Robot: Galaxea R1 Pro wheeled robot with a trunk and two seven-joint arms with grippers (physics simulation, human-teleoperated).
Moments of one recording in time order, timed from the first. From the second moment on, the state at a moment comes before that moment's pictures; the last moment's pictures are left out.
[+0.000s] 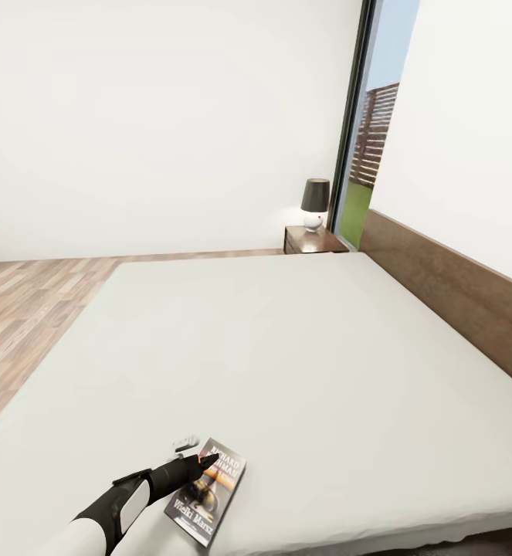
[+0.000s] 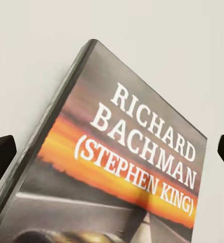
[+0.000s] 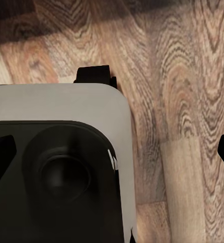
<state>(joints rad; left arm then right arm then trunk) -0.60 0.02 0.04 -0.28 0.27 0.16 -0.55 -0.21 -0.12 -0.16 0.03 0.07 -0.06 0.13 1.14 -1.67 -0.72</state>
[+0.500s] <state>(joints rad) -0.60 0.02 0.04 -0.28 0.27 0.16 -0.55 -0.21 -0.12 -0.16 0.03 0.07 -0.06 0.13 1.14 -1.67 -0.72</state>
